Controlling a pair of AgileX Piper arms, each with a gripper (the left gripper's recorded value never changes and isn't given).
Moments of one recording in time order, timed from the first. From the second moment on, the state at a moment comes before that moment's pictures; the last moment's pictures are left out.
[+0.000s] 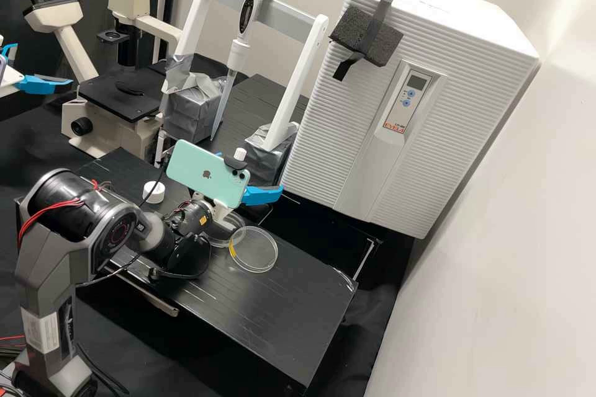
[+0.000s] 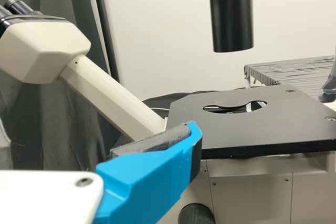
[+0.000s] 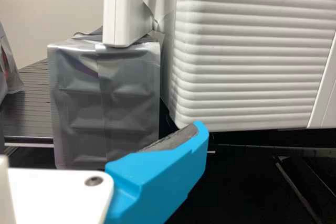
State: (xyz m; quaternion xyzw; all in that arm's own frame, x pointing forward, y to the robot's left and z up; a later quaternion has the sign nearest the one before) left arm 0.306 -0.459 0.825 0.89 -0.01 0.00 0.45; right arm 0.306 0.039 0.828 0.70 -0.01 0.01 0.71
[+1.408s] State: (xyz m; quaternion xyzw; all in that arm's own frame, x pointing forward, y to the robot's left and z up) left arm 0.258 -0.584 0.819 0.84 -0.22 -0.17 0.47; right arm 0.303 0.042 0.831 0.70 -0.01 0.01 0.71
